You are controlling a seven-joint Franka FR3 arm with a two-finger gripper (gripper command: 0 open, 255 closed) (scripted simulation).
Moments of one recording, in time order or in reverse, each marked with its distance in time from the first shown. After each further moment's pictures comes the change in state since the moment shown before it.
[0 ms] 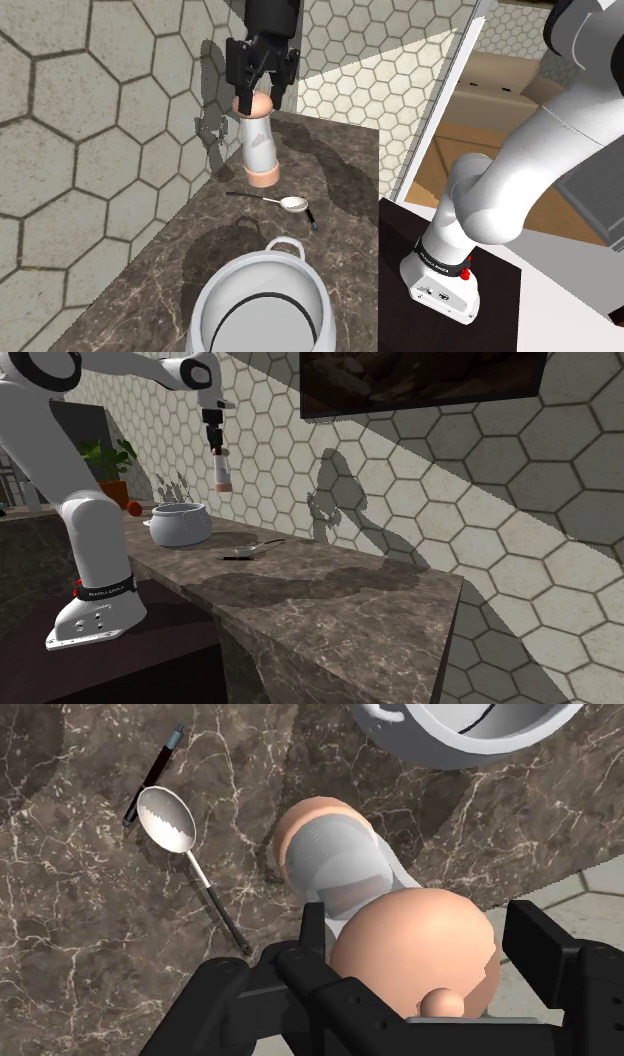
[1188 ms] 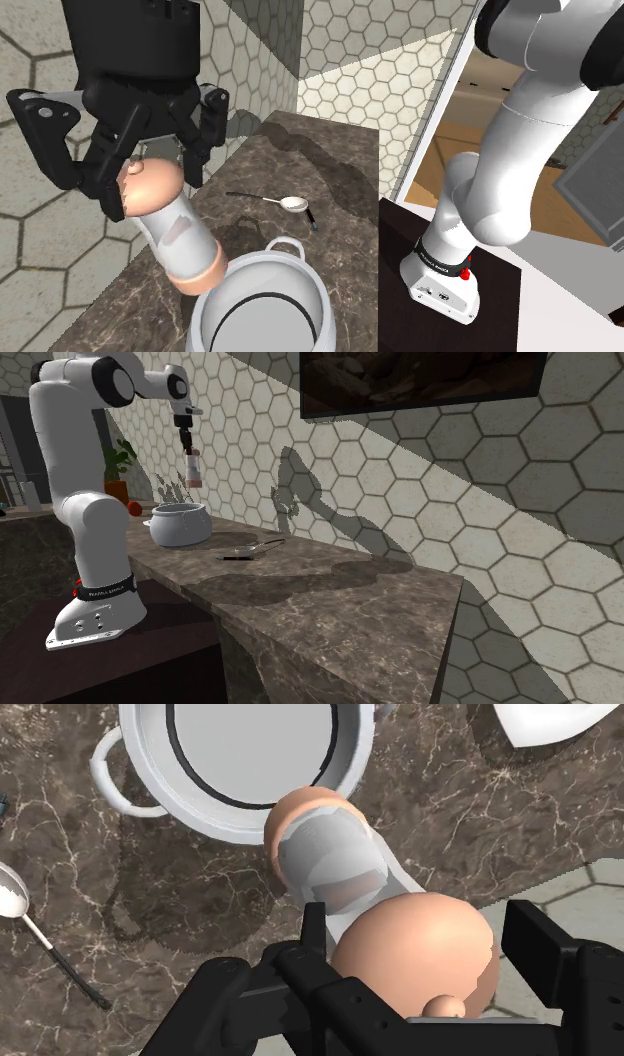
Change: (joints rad) arm 0.160 0.317 0.325 0.320 -0.129 0.044 0.498
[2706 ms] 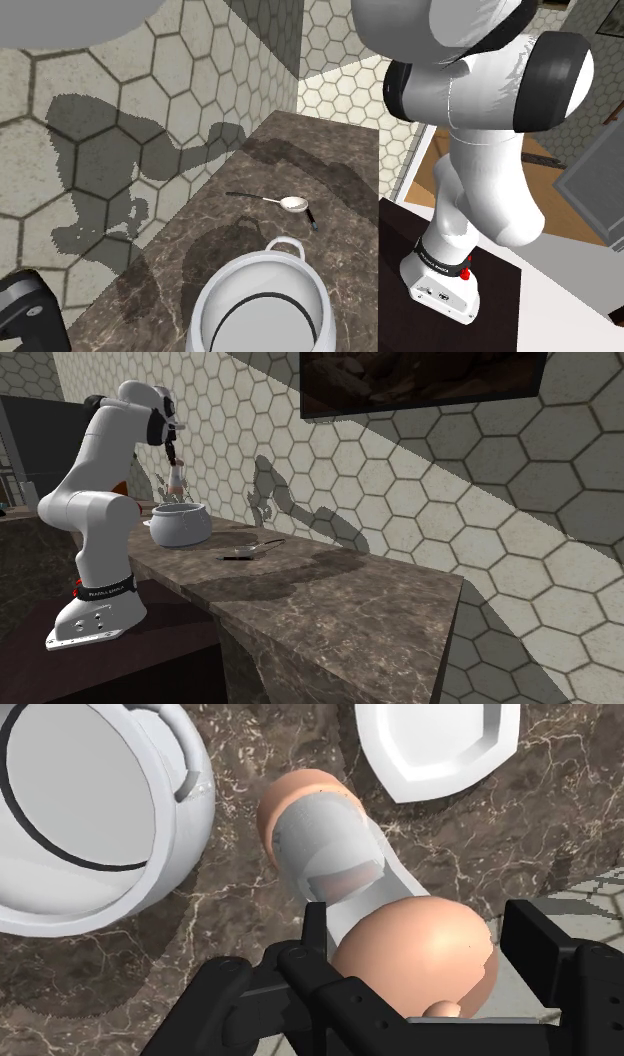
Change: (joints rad) arm 0.358 0.517 0.078 0.495 -0.350 -0.044 0.361
